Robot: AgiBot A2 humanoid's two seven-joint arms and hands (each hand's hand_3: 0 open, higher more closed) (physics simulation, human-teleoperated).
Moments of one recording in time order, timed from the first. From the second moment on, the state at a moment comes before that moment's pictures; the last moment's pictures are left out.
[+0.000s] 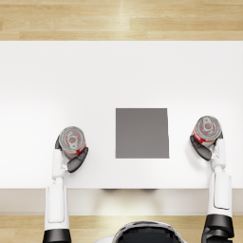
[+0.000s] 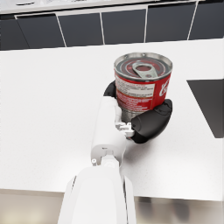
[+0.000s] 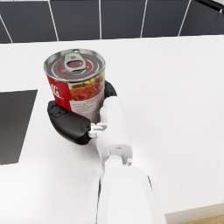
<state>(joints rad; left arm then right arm) 0.14 1.34 -0.03 -1.34 1.42 -0.03 0.00 0.32 -1.33 -0.05 1.09 1.38 0.08 0.00</state>
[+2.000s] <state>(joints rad) 0.37 1.45 0.46 -1.32 1.27 -0.04 -0.14 0.44 -1.45 0.16 1.73 1.38 0.08 -0.04</state>
